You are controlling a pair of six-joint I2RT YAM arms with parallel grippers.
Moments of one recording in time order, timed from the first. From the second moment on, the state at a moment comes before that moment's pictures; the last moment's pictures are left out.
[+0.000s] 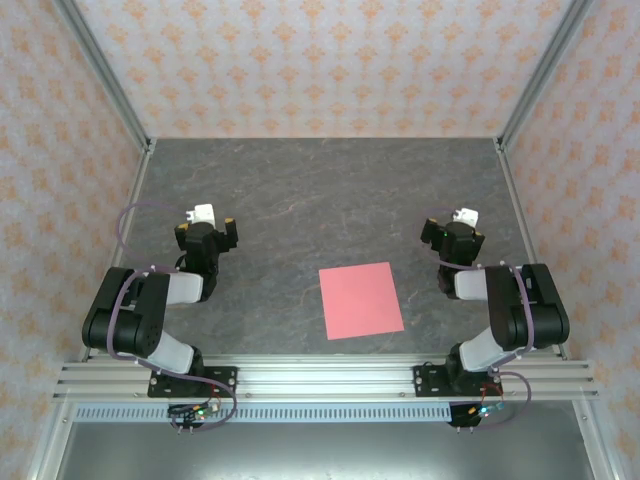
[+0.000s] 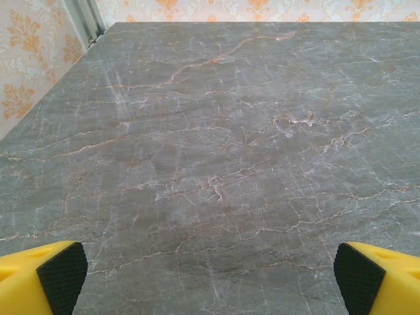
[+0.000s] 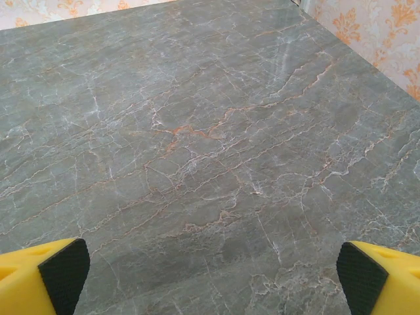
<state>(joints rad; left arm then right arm) -0.06 1.51 0.39 0.69 -0.34 -0.07 0.04 1.53 0.39 0.67 0.29 0.20</state>
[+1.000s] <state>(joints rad) -0.06 1.47 0.42 0.59 -0.34 -0.07 0.04 1.47 0.41 0.58 0.29 0.20</state>
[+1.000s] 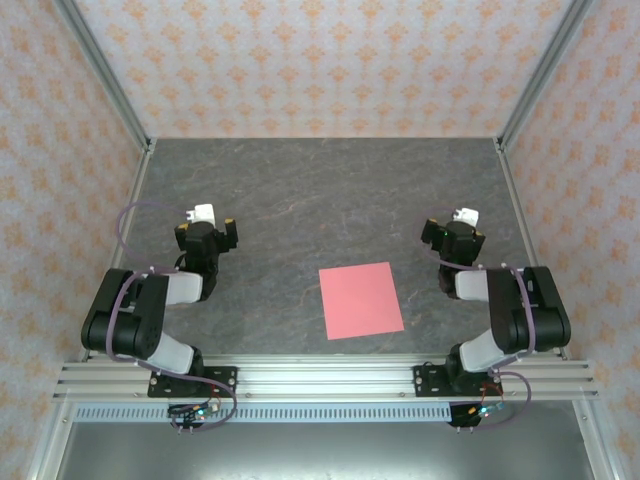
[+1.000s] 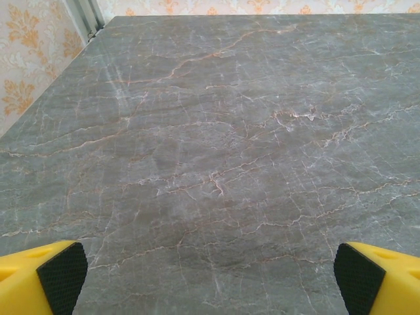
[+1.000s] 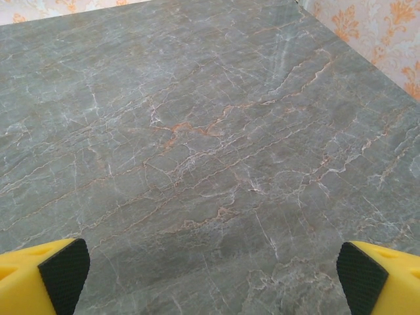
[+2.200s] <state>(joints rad) -0.47 1.03 0.59 -0.22 -0.13 -0.57 0.88 1.54 0.83 -0.65 0.18 0.65</state>
